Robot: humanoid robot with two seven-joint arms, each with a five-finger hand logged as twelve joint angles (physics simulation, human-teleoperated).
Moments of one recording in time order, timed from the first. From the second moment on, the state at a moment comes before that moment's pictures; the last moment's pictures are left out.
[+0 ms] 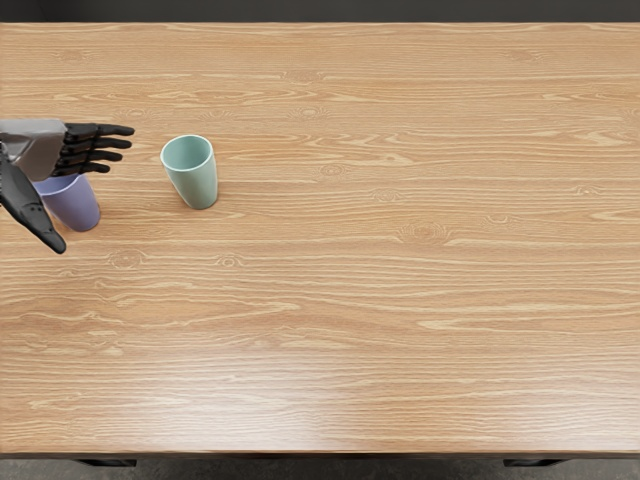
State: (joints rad) left arm -1.25 1.16 -0.07 -1.36 0.38 -0.61 0.00; right arm -0.05 0.00 0.12 0.21 -0.20 -0.03 -0.05
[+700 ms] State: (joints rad) left arm -1.45 0.68 -0.06 -1.33 0.91 -0.31 0.55; right arm -0.05 0.00 0.12 0.21 -0.20 -0.03 -0.05
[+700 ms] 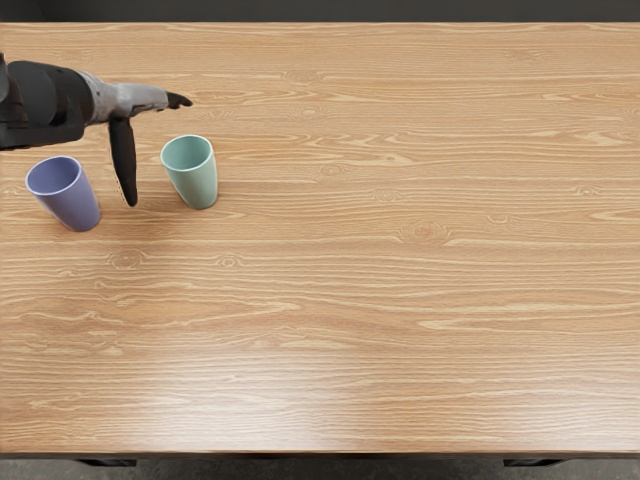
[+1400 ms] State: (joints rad) left arm -1.43 0.37 -0.02 -1.00 1.09 -0.25 0.59; right arm -0.05 0.00 0.12 0.21 -0.20 -0.03 -0.05
